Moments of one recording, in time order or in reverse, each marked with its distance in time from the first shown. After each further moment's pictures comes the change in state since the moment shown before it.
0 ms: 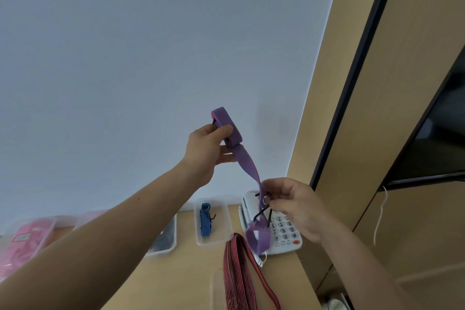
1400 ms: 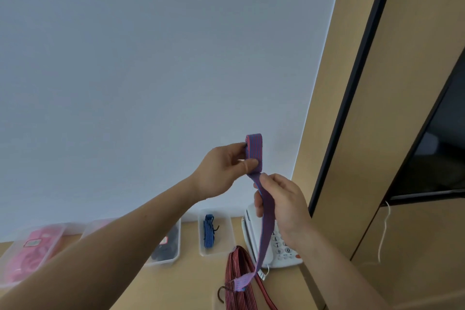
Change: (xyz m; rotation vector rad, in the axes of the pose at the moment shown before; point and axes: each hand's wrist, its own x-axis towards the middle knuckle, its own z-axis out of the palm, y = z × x) left_hand -0.025 0.003 -0.006 0.668 -0.342 0.373; right_hand -0.020 -0.042 0.057 0.065 0.110 -0.128
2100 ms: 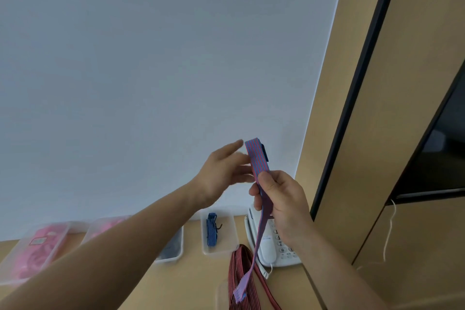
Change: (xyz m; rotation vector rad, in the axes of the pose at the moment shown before) left_hand -0.006 -0.004 0.008 -0.542 -0.007 -0.261; right_hand -0.001 0.002 0.006 0.098 -0.009 -0.095
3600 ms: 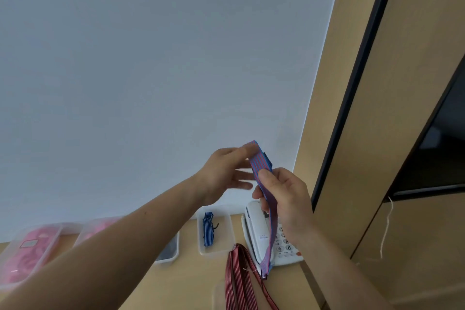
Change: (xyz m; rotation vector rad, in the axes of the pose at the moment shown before) left_hand 0.011 0.008 0.010 0.051 -0.015 -0.144; right_hand 0.009 0.001 -0.012 -0.120 0.029 -0.045
